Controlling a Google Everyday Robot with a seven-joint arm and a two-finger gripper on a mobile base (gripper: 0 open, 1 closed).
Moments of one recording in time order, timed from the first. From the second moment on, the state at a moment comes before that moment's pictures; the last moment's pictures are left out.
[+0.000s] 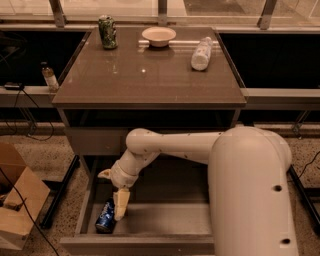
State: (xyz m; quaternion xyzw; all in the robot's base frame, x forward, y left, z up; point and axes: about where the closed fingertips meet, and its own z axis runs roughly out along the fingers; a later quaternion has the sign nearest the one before) arm 0.512 0.176 0.504 -0.79 0.50 0.31 0.17
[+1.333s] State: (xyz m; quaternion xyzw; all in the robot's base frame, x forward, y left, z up) arm 0.490 0.201 0.397 -0.77 0.53 0.32 0.16
